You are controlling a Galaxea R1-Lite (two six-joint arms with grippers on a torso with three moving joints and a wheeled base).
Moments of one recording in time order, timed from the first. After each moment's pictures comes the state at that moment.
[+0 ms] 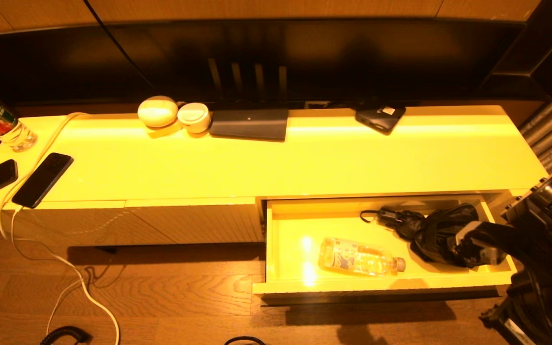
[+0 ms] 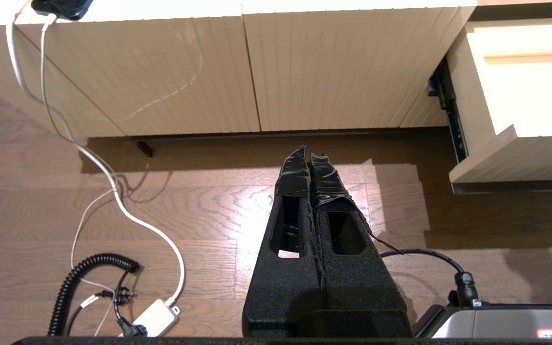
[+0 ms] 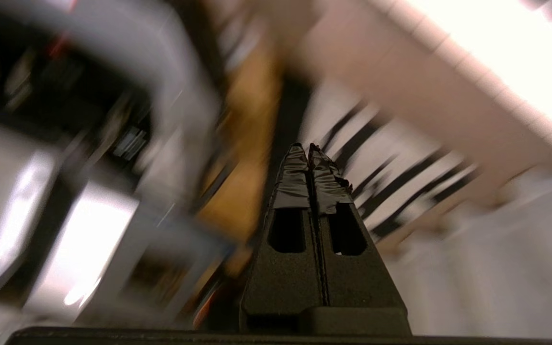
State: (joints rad) left arm 0.00 0.00 0.00 0.00 0.00 0.01; right arm 0.55 1.41 -1.02 0.82 -0.16 0.01
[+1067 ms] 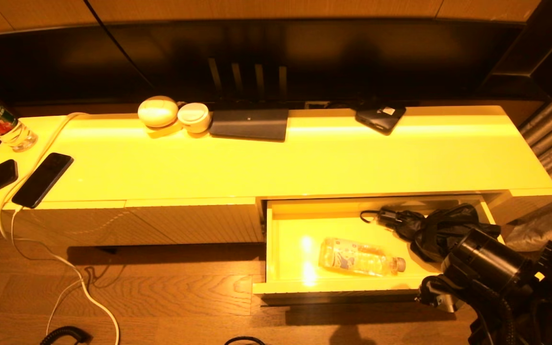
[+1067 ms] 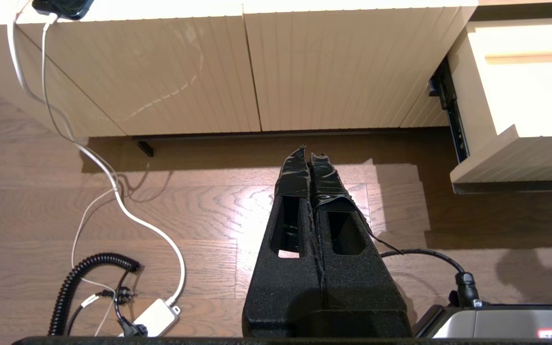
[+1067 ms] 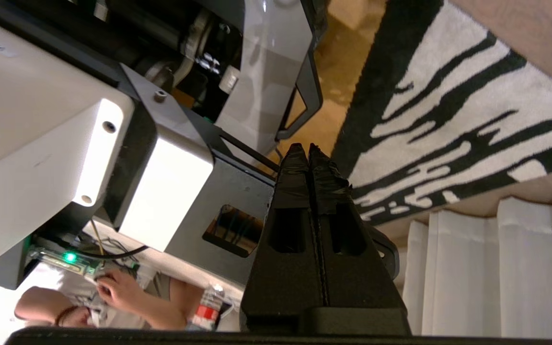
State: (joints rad) left arm 0.00 0.00 0.00 0.00 0.00 0.01; right arm 0.59 1.59 -0.89 0.74 0.05 0.10
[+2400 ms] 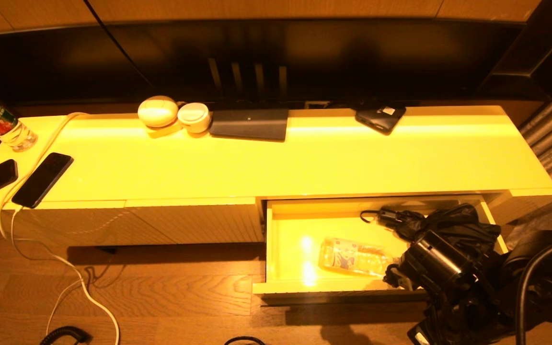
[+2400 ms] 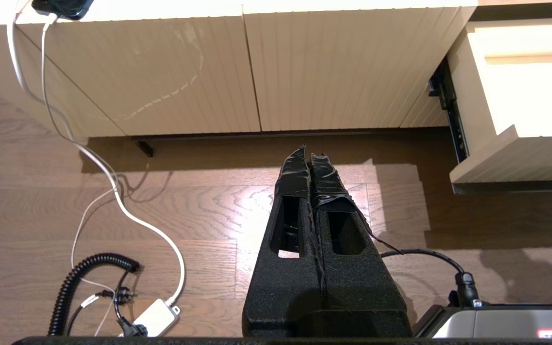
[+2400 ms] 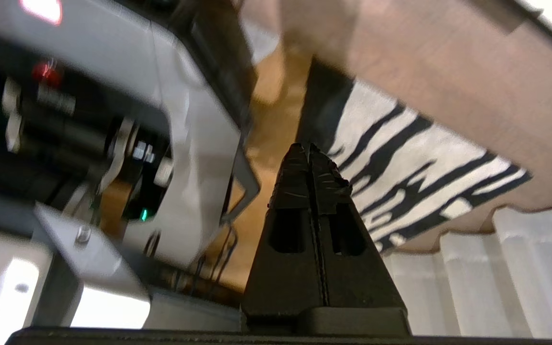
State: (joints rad) left arm 0.00 0.00 0.00 0.00 0.00 0.01; right arm 0.60 1.75 -0.84 0.38 -0.18 0.11
